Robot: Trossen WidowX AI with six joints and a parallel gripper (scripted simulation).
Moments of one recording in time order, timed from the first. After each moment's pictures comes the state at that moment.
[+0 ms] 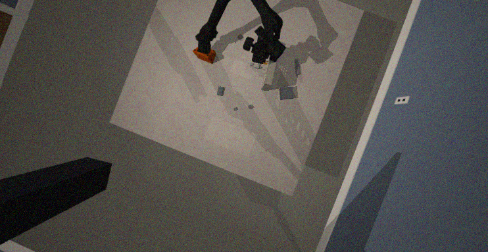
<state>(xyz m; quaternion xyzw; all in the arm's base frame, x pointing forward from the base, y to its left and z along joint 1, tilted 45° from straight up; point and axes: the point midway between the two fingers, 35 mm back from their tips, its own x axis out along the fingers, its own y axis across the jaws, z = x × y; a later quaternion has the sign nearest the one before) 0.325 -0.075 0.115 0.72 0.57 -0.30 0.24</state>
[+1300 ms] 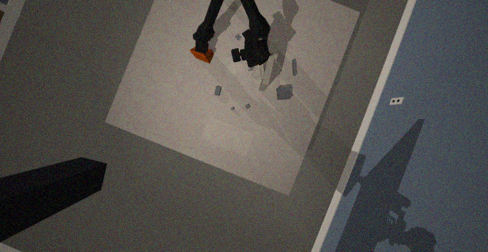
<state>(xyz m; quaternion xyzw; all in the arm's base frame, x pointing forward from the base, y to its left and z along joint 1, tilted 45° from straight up) 0.283 -0.089 0.093 0.61 0.64 -0.11 0.45</state>
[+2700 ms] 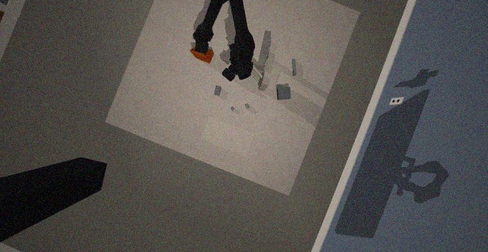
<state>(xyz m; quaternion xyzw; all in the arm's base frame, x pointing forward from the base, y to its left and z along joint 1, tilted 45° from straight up) 0.238 -0.138 0.036 0.44 0.64 0.10 0.63</state>
